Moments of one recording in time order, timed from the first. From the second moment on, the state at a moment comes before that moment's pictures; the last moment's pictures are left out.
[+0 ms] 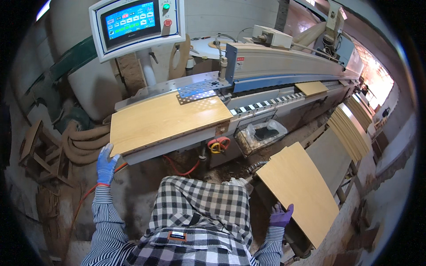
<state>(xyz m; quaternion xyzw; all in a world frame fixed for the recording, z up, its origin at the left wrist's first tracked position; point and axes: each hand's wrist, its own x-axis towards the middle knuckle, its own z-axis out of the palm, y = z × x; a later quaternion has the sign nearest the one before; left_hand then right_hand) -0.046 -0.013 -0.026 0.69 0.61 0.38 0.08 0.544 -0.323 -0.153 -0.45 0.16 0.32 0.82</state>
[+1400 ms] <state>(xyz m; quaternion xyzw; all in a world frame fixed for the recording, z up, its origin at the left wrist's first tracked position) 0.052 0.018 -0.023 0.74 0.55 0.39 0.06 0.598 -0.418 -0.180 -0.41 0.19 0.17 0.88</state>
